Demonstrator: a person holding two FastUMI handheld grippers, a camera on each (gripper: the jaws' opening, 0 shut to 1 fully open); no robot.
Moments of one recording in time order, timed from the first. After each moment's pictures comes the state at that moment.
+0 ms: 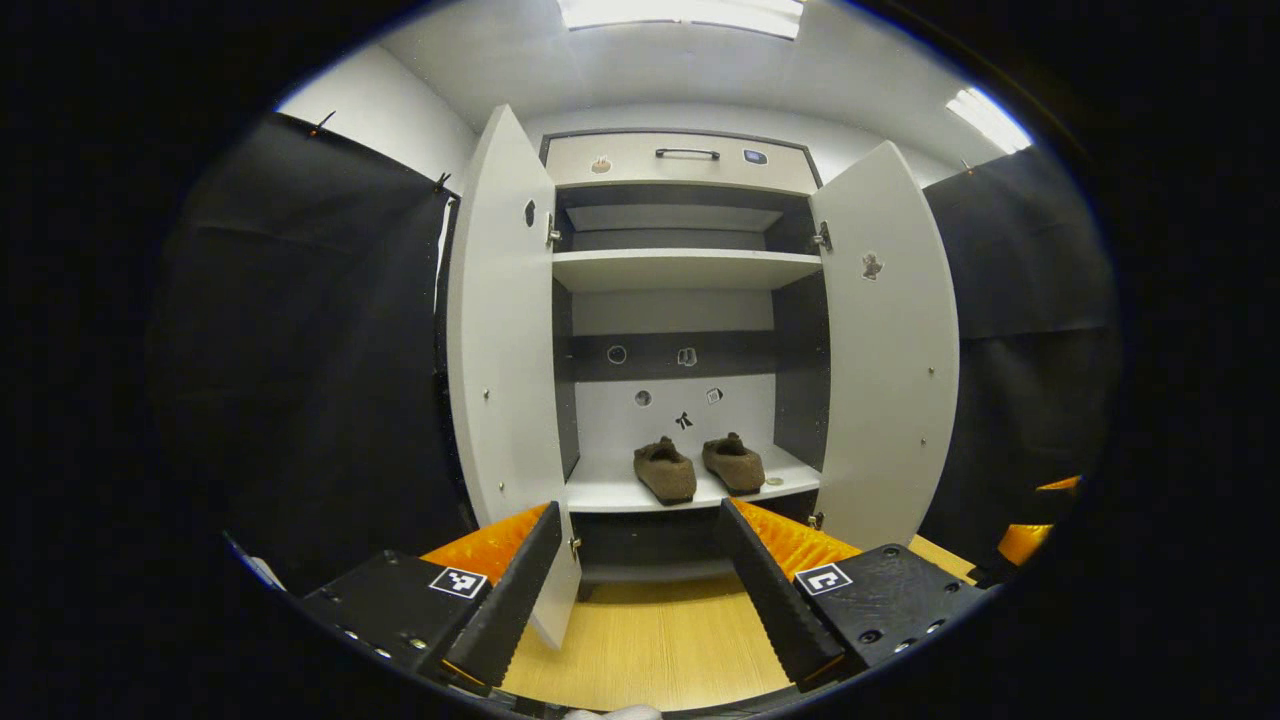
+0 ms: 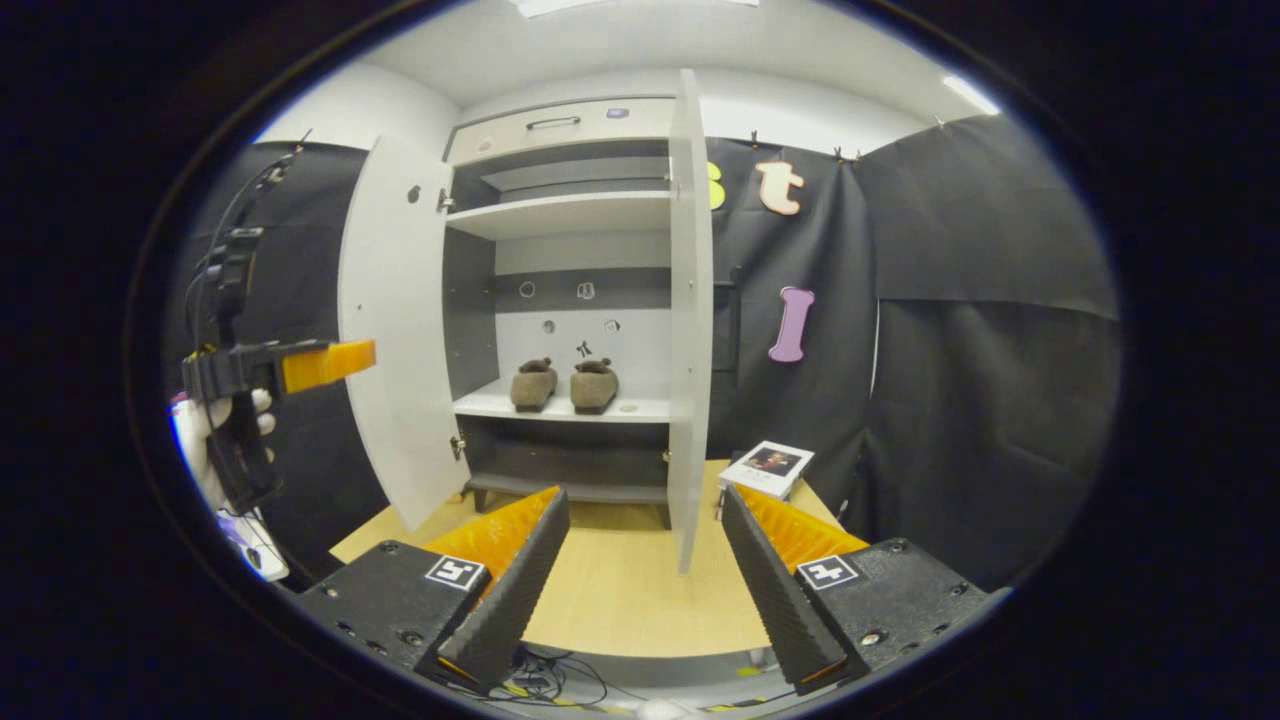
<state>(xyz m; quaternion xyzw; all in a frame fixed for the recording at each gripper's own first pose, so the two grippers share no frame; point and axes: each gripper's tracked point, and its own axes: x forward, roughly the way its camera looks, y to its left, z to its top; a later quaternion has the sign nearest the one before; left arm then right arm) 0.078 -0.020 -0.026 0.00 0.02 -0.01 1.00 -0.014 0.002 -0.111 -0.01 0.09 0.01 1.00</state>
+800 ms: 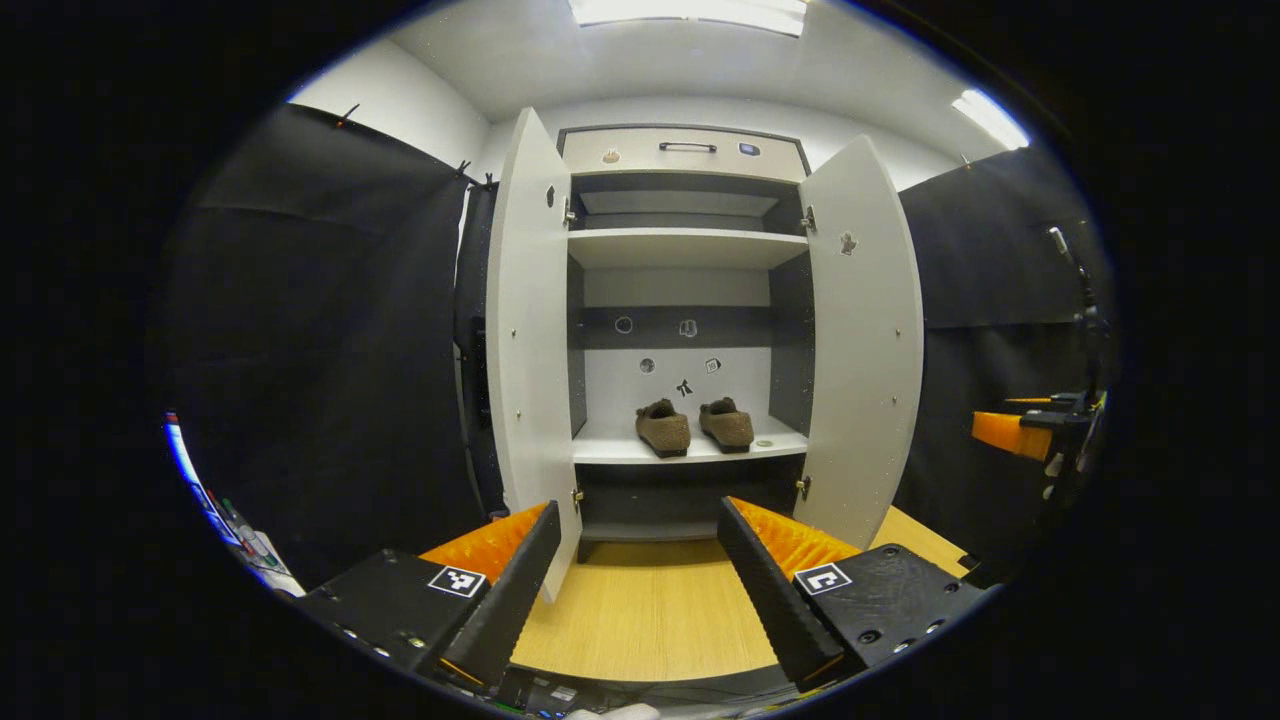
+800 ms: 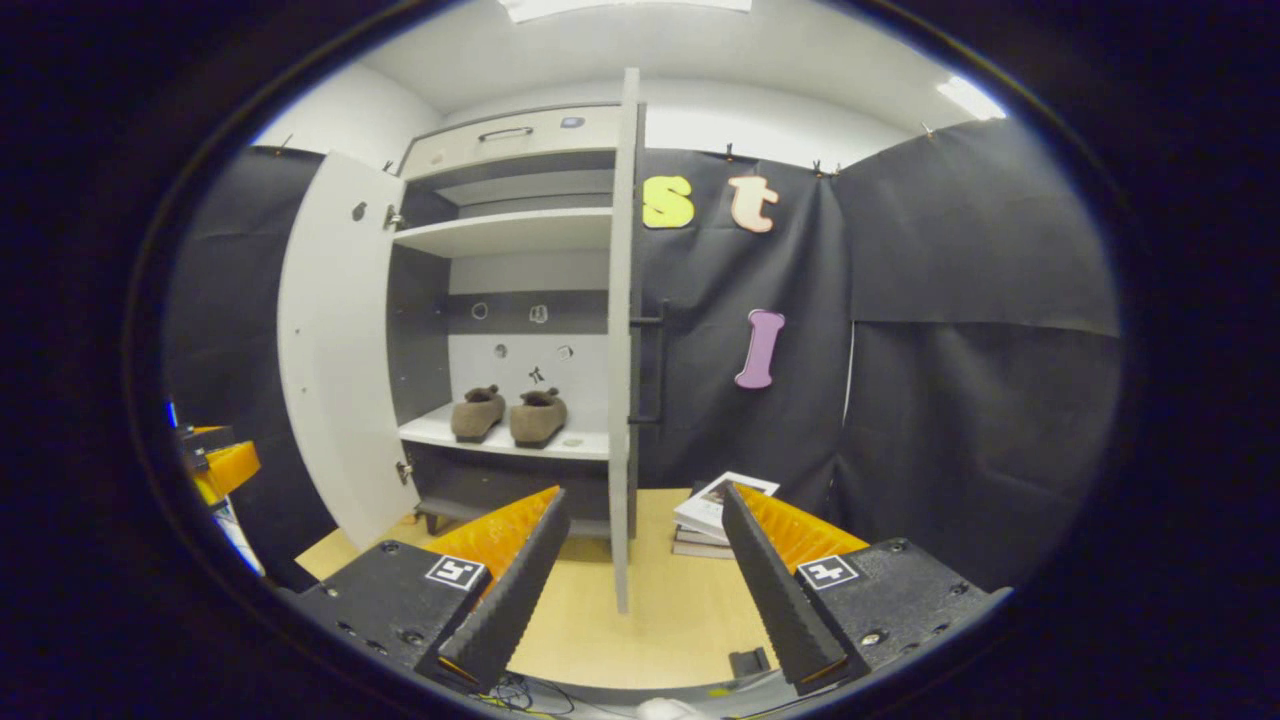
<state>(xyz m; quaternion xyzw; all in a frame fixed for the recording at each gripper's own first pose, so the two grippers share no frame) 0.026 -0.044 -0.055 -0.01 0.04 0.00 1.00 0.069 -0.091 -0.060 -0.01 0.05 -0.03 1.00</state>
